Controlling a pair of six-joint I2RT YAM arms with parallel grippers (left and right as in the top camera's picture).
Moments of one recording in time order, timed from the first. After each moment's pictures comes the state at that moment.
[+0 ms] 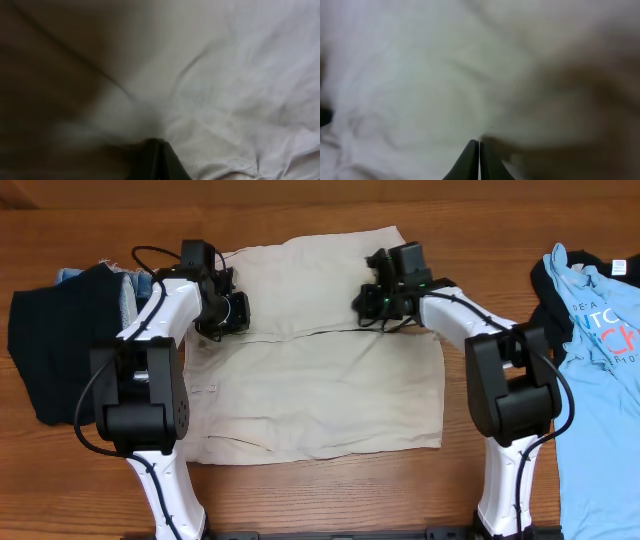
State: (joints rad) left arm -0.02 2.16 1.55 -0.75 0.31 -0.18; right arm 0.25 2.21 1.49 -0.30 -0.42 0.30
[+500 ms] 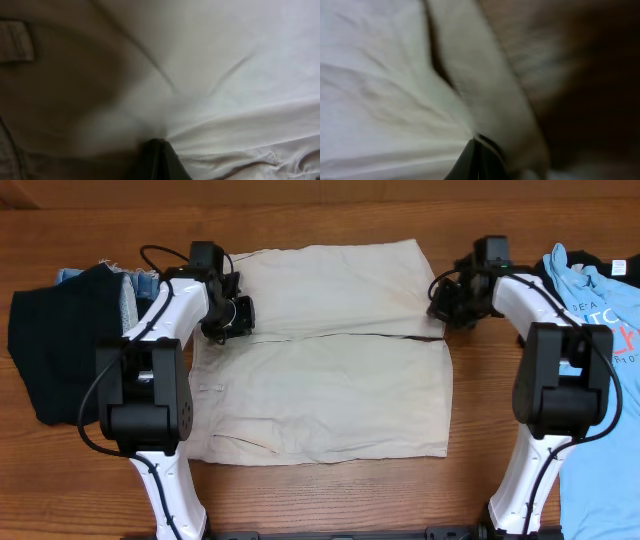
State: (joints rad) left arm -0.04 2.16 1.55 -0.79 0.26 -0.18; right arm -0.07 2.20 1.55 -0.70 -0.37 0.38
